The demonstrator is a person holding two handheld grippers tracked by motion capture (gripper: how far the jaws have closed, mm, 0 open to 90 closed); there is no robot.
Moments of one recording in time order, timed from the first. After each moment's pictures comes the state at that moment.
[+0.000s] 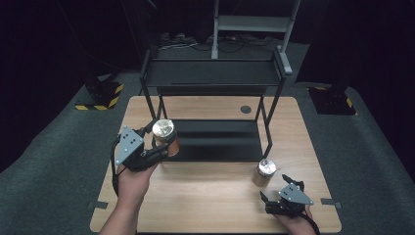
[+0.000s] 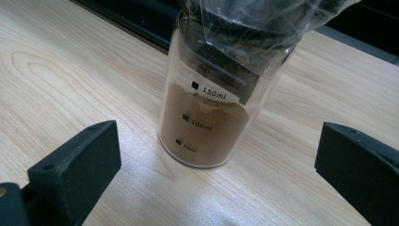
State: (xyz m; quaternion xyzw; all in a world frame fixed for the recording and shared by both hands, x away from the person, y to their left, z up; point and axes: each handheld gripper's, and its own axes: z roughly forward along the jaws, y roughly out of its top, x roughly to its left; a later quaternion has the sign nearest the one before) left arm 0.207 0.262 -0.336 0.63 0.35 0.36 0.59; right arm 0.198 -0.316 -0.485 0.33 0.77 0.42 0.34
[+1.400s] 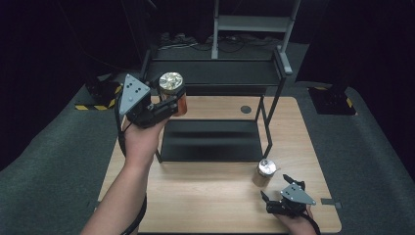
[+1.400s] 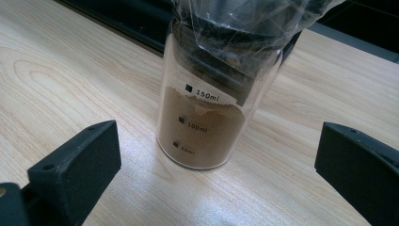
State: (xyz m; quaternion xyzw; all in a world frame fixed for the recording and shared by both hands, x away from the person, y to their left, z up) left arm 0.253 0.234 -0.255 0.60 0.33 0.39 0.61; right arm 0.199 -0.321 -0.487 0.34 0.77 0.43 0.33
